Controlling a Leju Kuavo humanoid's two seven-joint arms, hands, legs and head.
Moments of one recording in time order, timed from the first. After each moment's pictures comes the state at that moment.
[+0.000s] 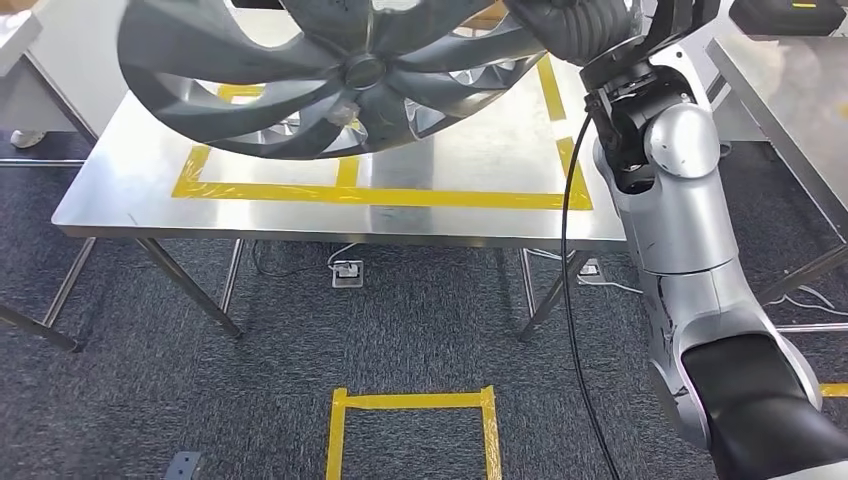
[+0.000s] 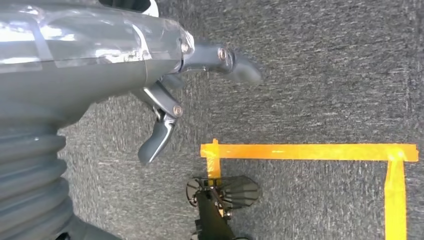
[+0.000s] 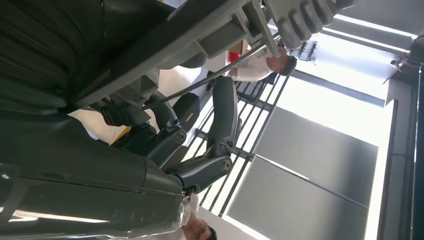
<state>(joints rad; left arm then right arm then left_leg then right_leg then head) -0.15 0.26 -0.65 -0.32 0.52 0.03 -0.12 -1.02 -0.20 0.30 -1.42 -0.18 0.10 0.07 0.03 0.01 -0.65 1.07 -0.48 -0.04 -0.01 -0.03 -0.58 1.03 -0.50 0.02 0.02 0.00</state>
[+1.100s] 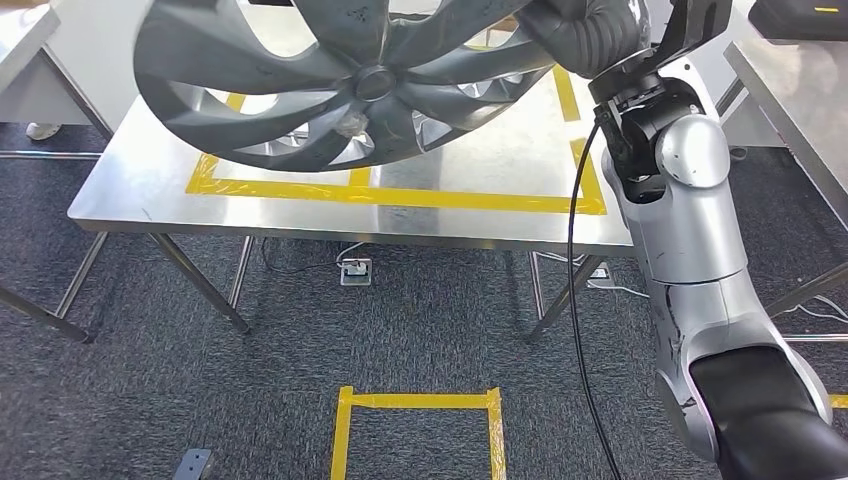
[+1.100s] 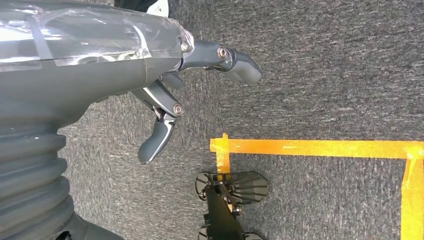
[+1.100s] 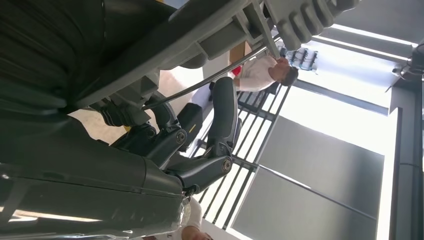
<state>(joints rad) -0.15 0.25 -0.66 -0.31 0.53 0.03 -0.08 -1.00 -0.19 0.30 -1.42 -0.21 0.13 0.07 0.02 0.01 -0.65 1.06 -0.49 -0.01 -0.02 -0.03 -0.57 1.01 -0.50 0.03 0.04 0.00</state>
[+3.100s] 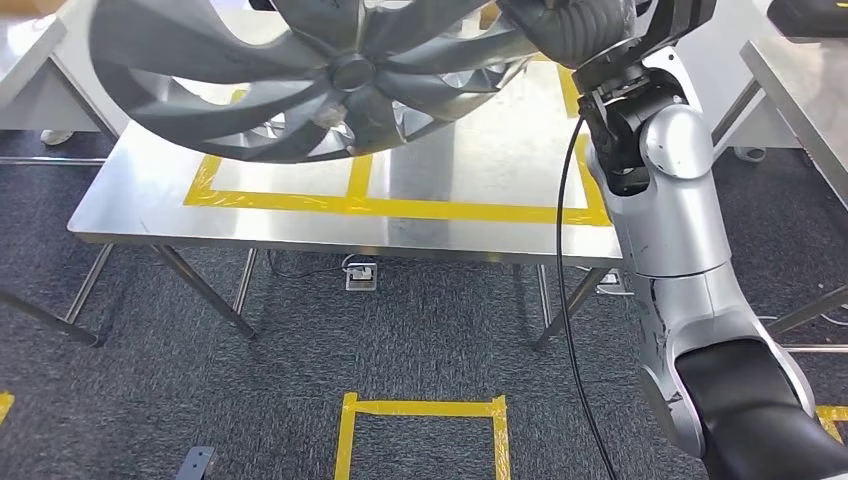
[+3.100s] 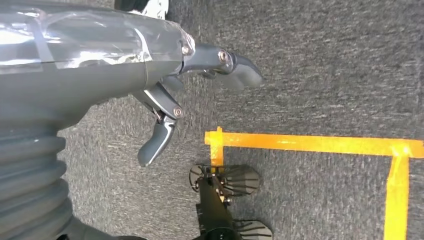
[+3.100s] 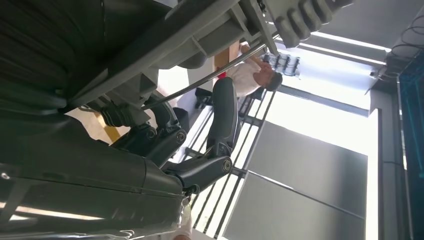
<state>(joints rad) -0.15 0.24 -0.67 -0.31 0.56 0.03 -0.08 -1.03 -0.12 0.30 -1.38 -0.20 0.14 0.05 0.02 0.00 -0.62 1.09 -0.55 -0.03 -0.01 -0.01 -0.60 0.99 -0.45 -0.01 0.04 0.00</state>
